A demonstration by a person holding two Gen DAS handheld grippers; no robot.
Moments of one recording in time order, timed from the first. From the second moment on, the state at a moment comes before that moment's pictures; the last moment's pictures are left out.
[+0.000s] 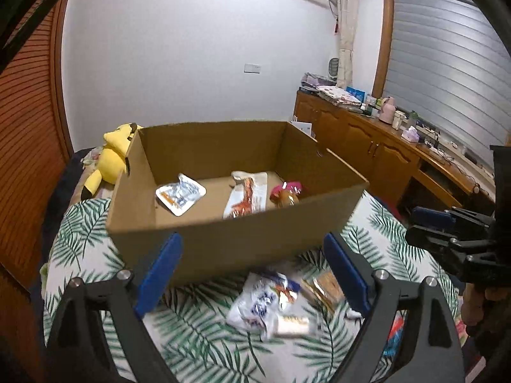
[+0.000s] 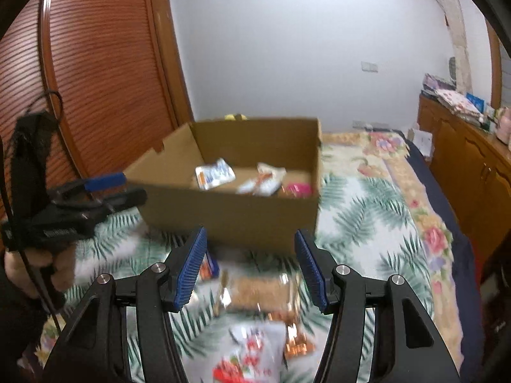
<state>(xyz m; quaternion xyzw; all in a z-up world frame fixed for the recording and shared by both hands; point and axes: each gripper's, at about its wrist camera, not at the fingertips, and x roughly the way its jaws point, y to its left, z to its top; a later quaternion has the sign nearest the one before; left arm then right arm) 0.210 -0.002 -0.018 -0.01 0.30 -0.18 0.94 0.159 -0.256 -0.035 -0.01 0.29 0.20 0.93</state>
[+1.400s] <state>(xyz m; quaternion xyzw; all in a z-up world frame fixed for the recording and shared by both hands) 0.170 -0.027 -0.113 0.02 0.36 -0.18 0.91 0.143 -0.250 -0.147 -0.03 0.42 0.16 0.89</state>
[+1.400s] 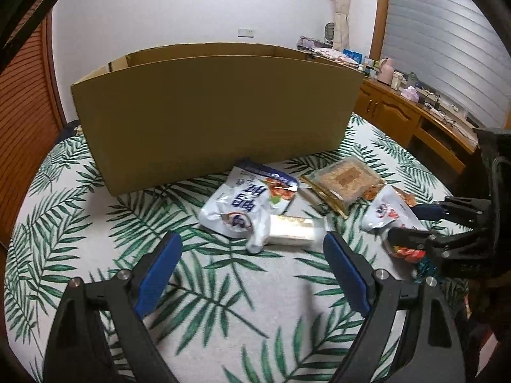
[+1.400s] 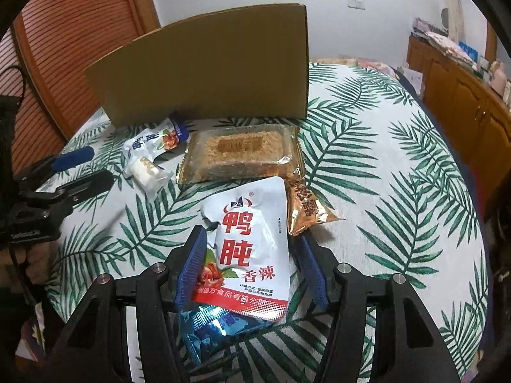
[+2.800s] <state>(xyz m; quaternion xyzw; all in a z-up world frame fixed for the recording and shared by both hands) 0.176 -0.084 -0.127 0.10 0.39 -0.16 0.90 0.124 -0.249 -0.159 -0.07 0.35 0.17 0.92</state>
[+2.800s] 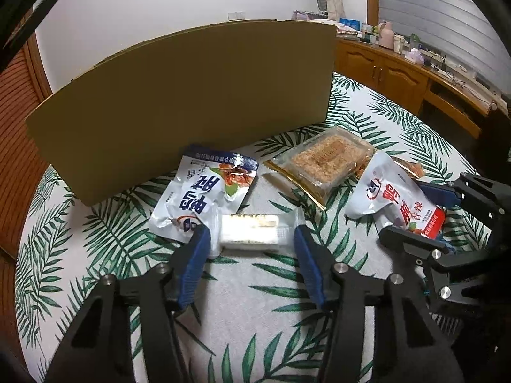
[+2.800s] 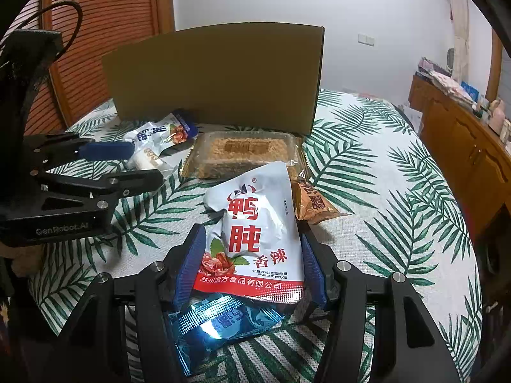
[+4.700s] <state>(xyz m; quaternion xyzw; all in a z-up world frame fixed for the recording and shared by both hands) 0.137 -0.039 -0.087 0.01 0.36 -0.19 0.91 0.121 -0.244 -0.125 -0.03 0.35 0.21 0.91</state>
